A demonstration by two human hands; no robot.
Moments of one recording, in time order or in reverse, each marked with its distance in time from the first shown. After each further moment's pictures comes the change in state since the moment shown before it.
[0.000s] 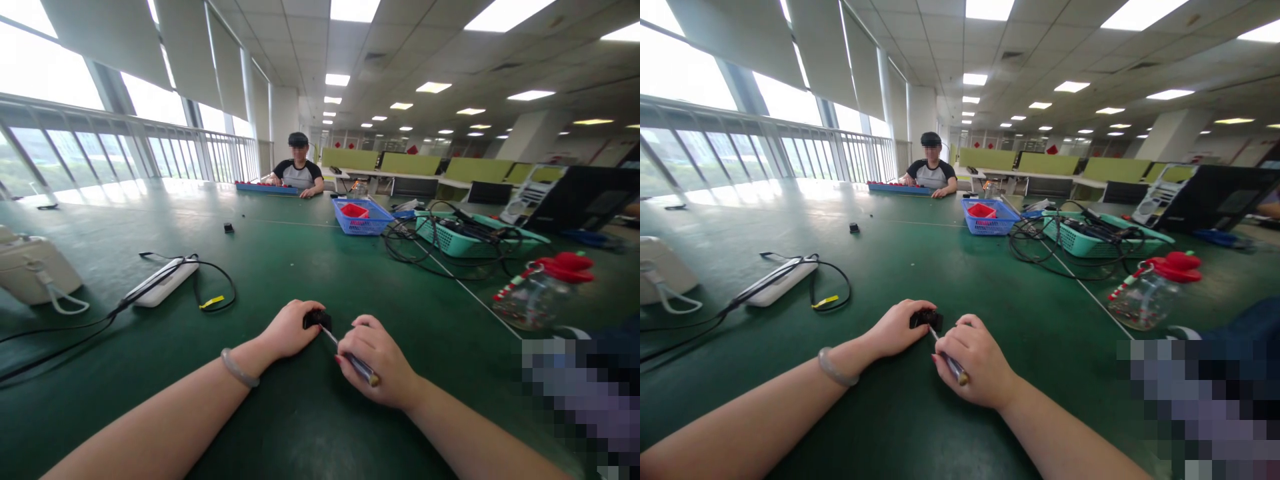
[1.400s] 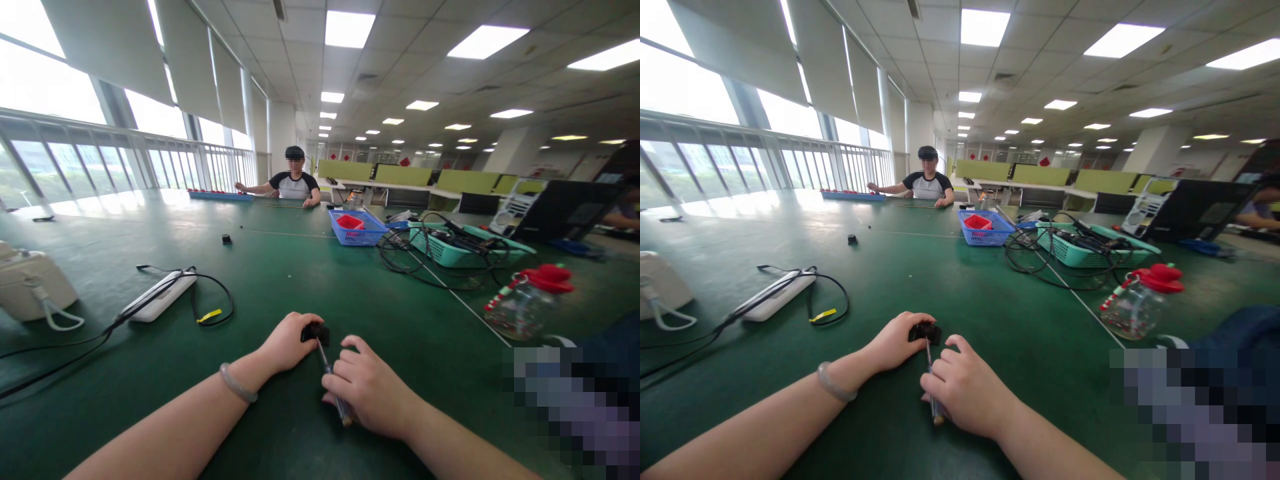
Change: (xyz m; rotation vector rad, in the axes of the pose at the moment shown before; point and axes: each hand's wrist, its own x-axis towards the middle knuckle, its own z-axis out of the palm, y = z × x) left_hand 0.002 -0.004 0.002 -0.022 -0.018 -0.006; right_hand 0.000 -0.012 0.004 -0.259 -0.260 -0.145
